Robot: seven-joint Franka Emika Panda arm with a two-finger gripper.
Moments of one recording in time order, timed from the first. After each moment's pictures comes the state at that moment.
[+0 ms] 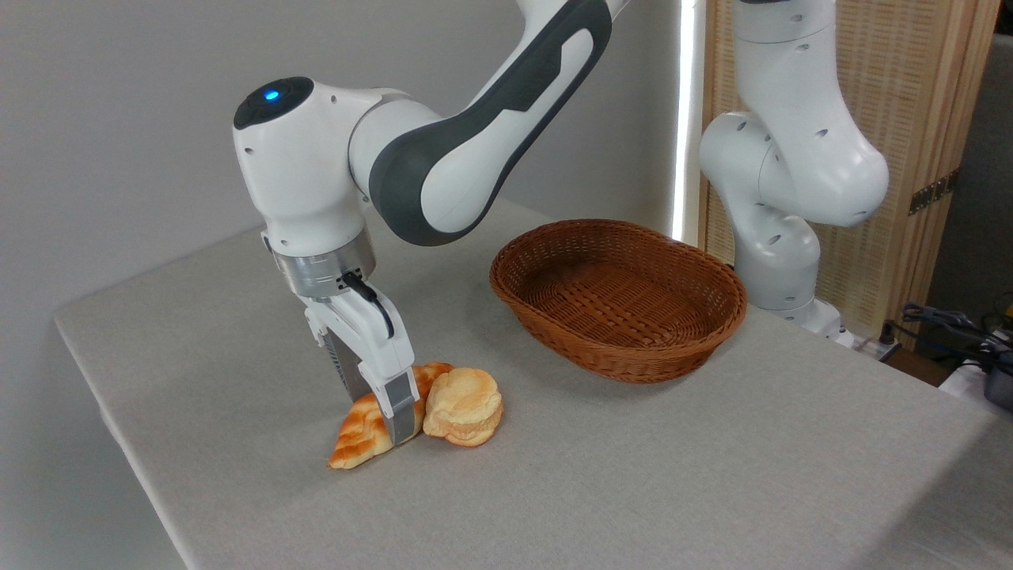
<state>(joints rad) -0.06 0.19 -0.12 -1.87 -0.06 2.03 0.65</state>
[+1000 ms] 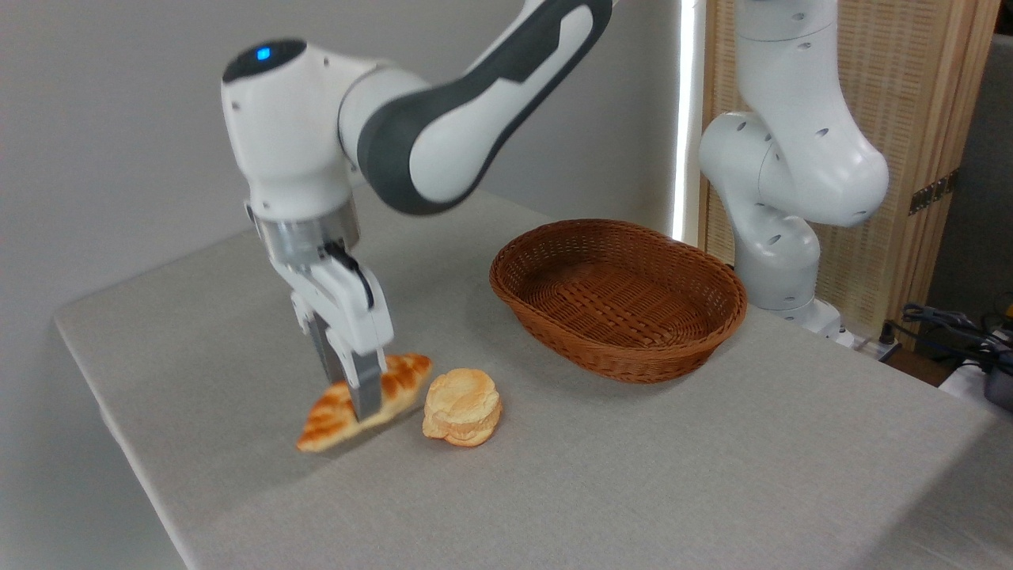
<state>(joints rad) -0.06 0.16 -0.13 -1.83 -0.05 2.04 0.66</state>
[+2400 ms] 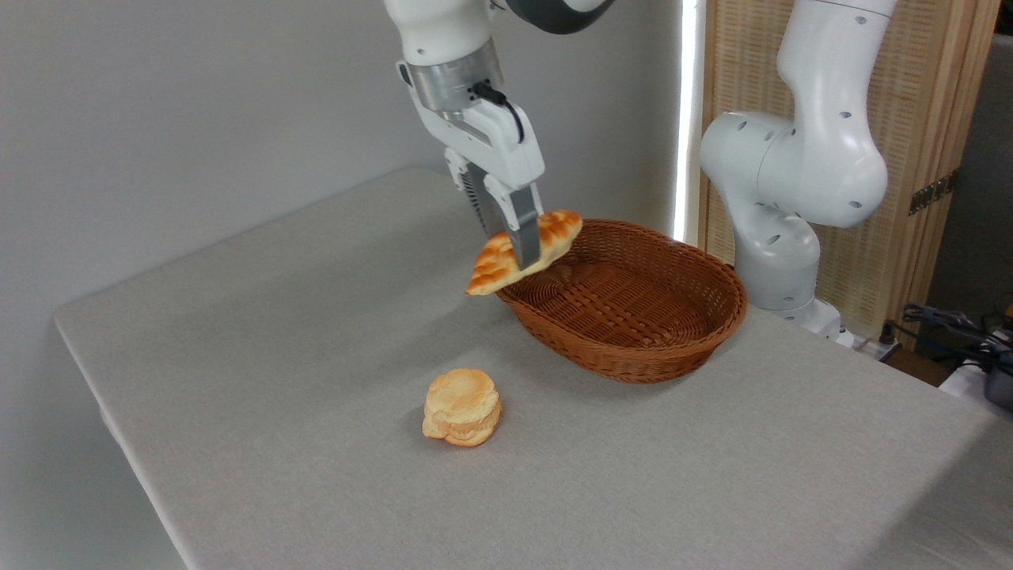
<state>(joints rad) -0.09 -0.40 -0.14 -2.21 -0.11 1.64 0.73</state>
